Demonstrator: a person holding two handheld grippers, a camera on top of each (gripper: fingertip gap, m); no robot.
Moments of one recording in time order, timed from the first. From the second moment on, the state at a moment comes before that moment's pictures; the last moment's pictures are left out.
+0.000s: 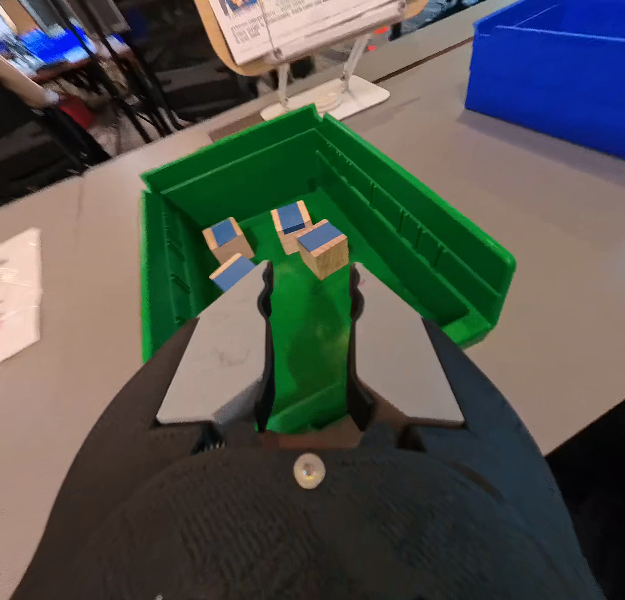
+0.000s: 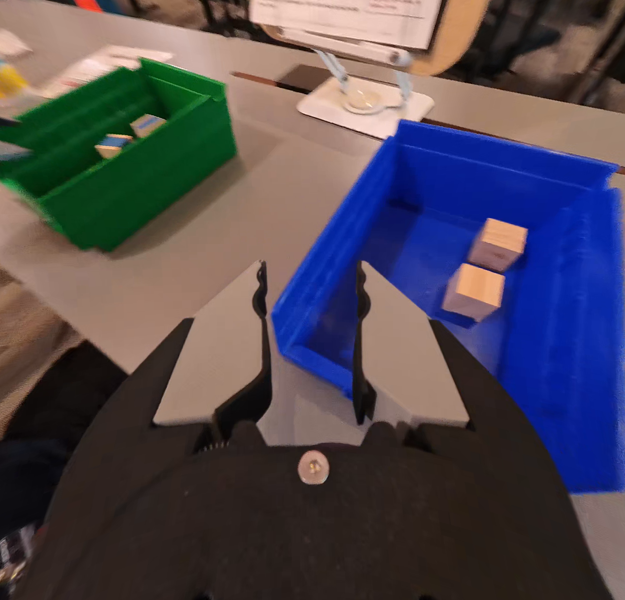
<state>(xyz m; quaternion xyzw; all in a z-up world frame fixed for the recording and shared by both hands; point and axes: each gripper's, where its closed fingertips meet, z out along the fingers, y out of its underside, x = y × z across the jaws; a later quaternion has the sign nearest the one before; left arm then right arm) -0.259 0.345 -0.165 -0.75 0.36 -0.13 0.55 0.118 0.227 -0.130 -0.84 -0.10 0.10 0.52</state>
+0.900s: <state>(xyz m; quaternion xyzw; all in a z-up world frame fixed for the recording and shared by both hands) -0.199 0.414 -0.227 -0.83 0.38 -0.06 0.39 0.082 0.175 -0.091 -0.81 -0.17 0.14 0.55</state>
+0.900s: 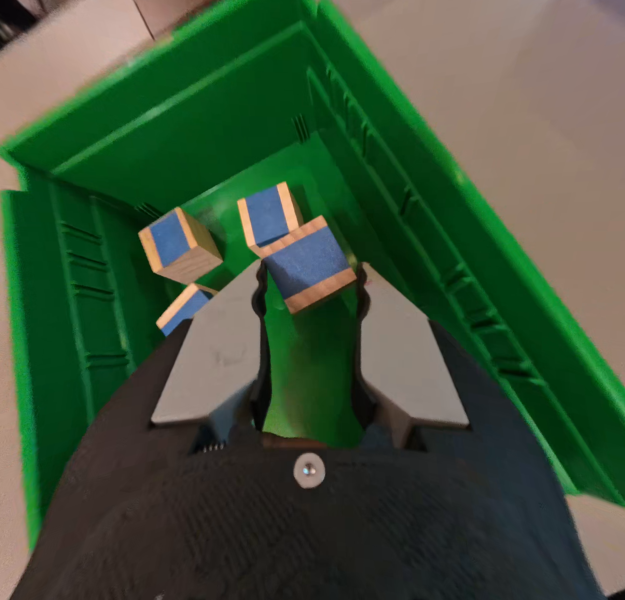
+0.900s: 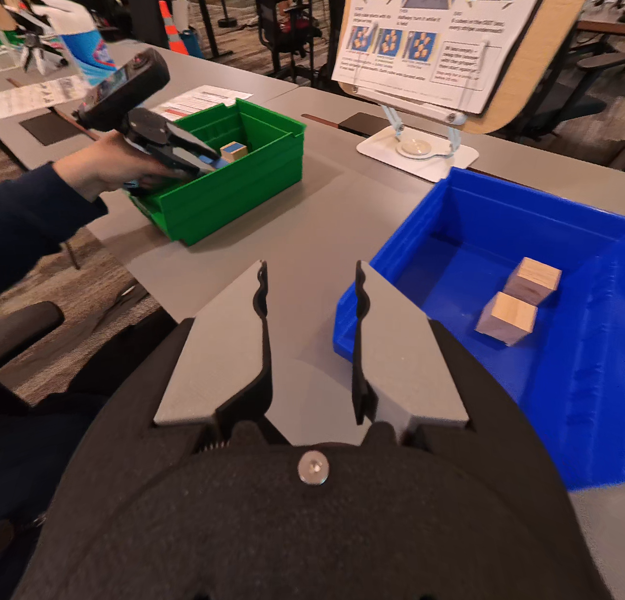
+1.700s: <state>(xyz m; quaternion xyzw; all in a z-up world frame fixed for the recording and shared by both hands) -0.070 0.123 -0.084 -0.32 0.57 -0.27 0.71 -0.068 0.127 -0.090 -0.66 -0.25 0.62 0.35</state>
